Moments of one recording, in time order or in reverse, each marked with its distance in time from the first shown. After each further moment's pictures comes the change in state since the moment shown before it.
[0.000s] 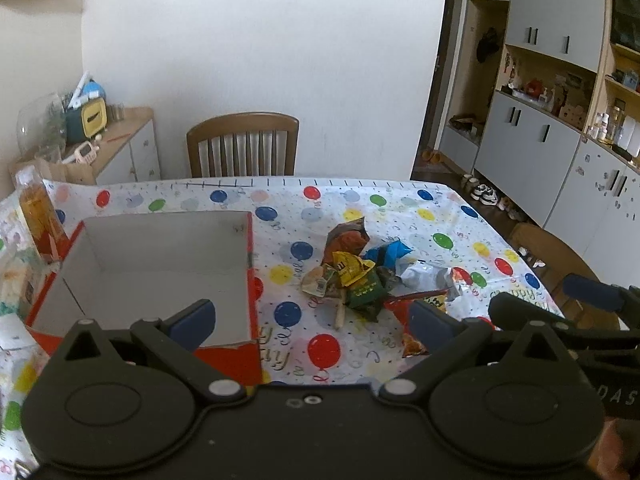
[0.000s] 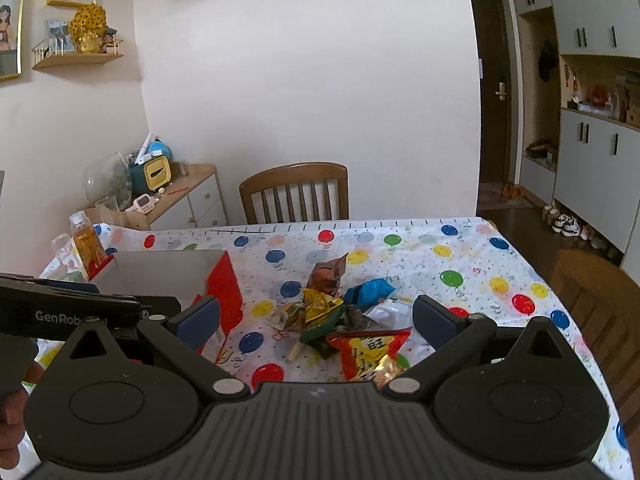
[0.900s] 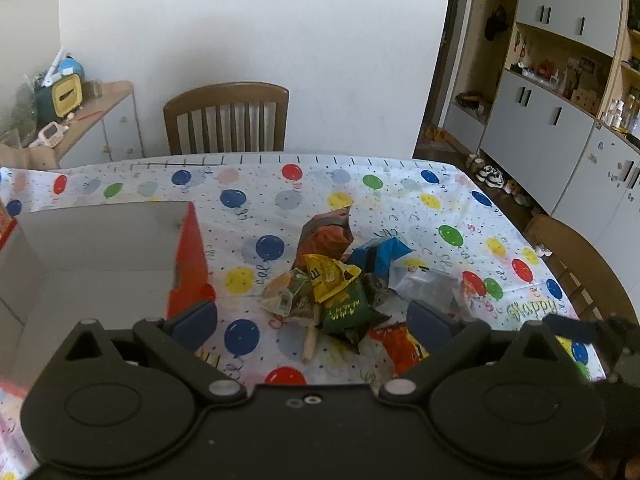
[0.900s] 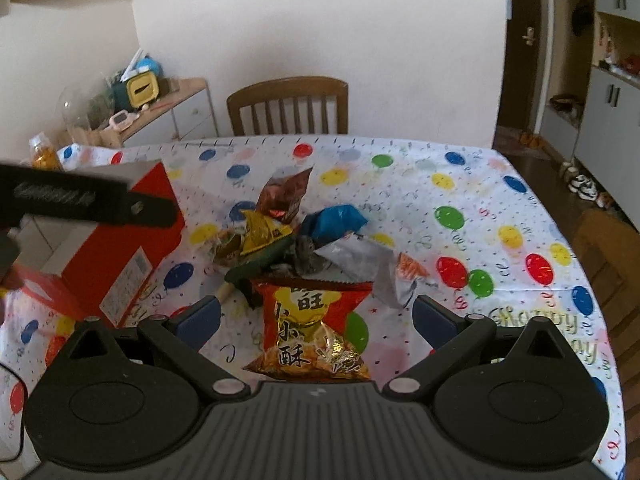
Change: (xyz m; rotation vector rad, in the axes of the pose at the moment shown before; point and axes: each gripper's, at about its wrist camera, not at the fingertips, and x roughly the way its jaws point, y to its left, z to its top) left arm 0.111 -0.038 0.022 -0.005 0.084 0.006; right arm 0.118 -0.068 -0.031 -0.065 0.256 0.047
